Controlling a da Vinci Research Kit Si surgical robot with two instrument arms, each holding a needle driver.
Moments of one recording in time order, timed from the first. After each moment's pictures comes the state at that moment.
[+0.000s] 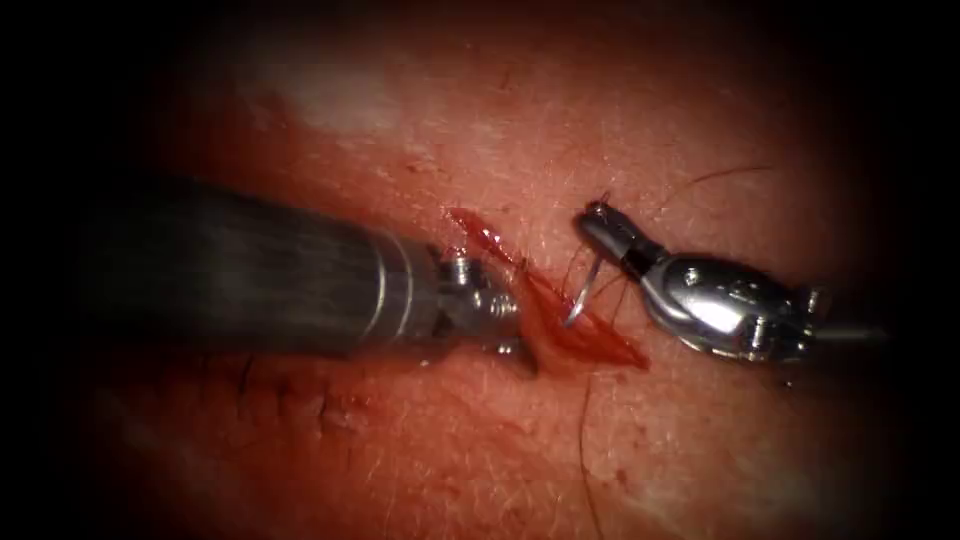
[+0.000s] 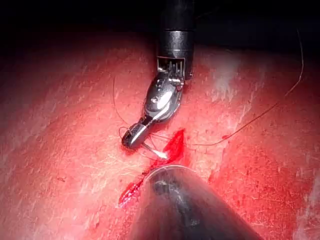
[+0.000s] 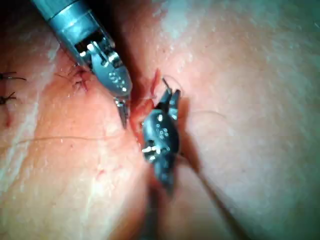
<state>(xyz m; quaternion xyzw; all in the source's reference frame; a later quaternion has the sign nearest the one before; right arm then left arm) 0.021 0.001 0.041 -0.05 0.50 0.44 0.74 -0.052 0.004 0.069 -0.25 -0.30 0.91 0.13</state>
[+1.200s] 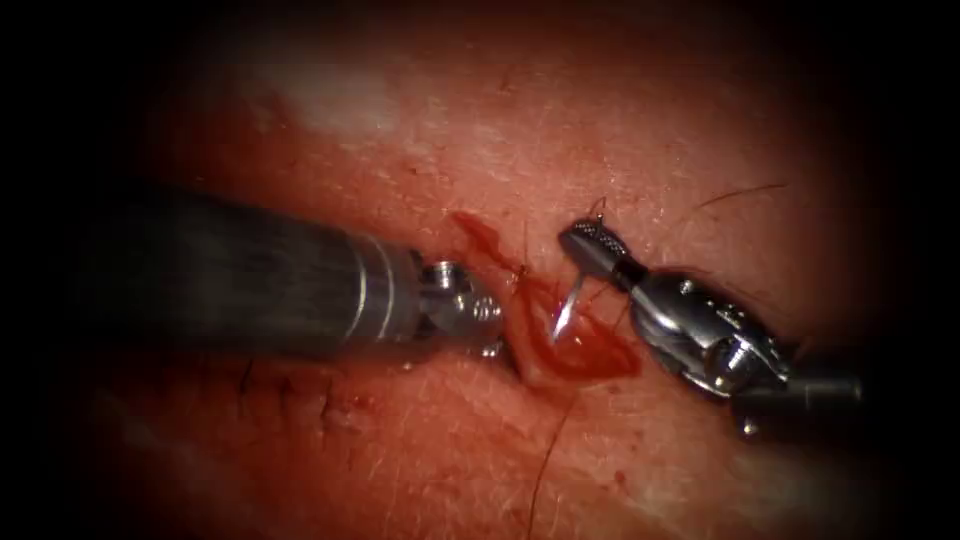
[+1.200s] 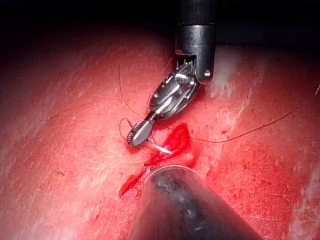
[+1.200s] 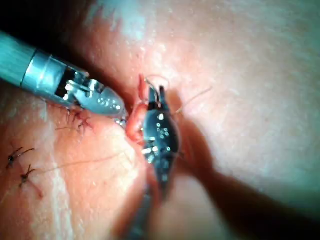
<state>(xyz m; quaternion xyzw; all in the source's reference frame) 0.023 -0.001 0.039 0.10 0.48 0.57 0.66 -0.051 0.004 0.069 -0.25 -0.30 0.91 0.13</state>
